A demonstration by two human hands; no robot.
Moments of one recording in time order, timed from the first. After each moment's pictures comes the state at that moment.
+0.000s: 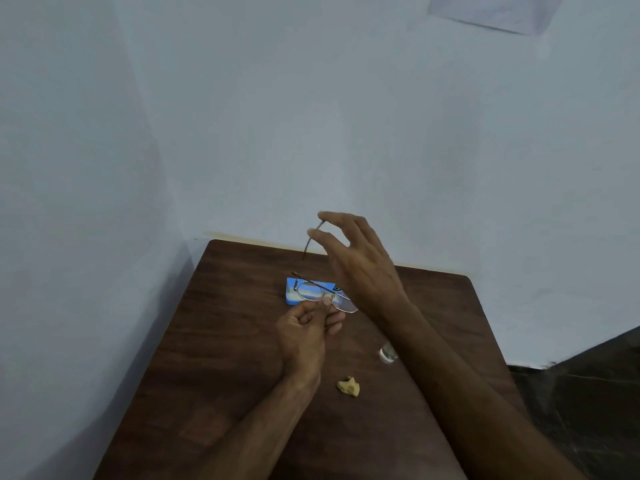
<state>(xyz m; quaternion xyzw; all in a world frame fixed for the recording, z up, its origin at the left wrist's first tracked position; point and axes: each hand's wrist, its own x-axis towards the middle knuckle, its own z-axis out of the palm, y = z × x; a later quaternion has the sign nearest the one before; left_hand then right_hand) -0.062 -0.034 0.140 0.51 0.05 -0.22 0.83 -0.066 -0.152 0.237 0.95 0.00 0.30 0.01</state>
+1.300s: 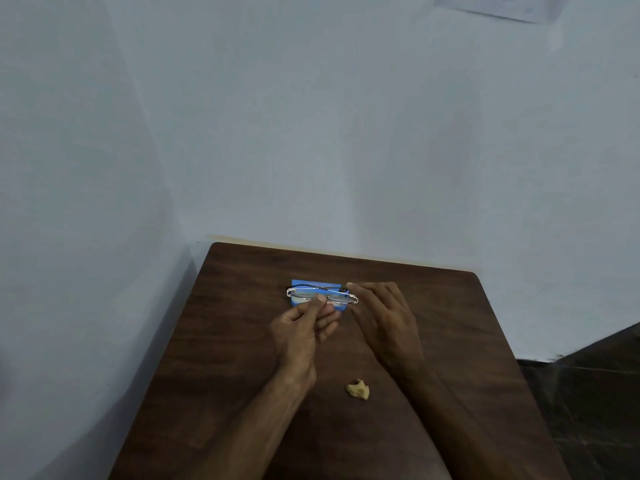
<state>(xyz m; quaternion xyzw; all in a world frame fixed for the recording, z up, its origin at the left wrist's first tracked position) -0.035 -0.024 0.145 0.46 0.11 -0.29 0.83 -0.119 -0.164 0.139 0.93 -0.08 0.34 -0.13</state>
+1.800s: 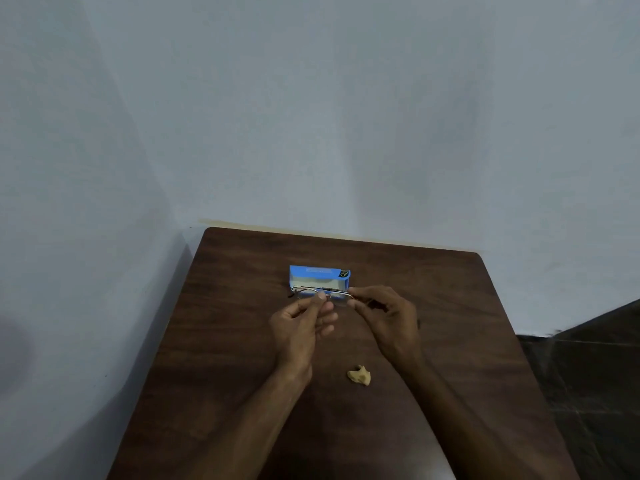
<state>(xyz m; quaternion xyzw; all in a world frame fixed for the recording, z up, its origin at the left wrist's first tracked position) -0.028 -0.028 0.115 0.55 0.09 -0.29 0.78 -0.115 -0.172 0.106 0.83 -0.20 0.31 -0.43</state>
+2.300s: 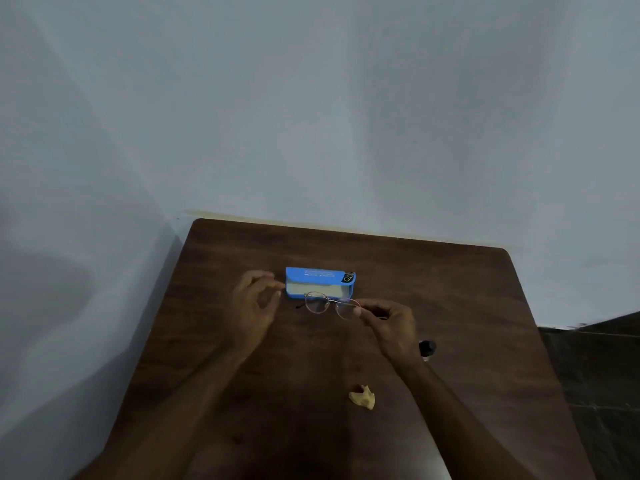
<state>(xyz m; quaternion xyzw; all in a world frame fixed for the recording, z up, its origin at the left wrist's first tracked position) 0.116 -0.025 0.004 0.87 -0.30 -0.02 0.38 -0.074 -0.233 0.031 0.74 -0.32 0.17 -0.56</state>
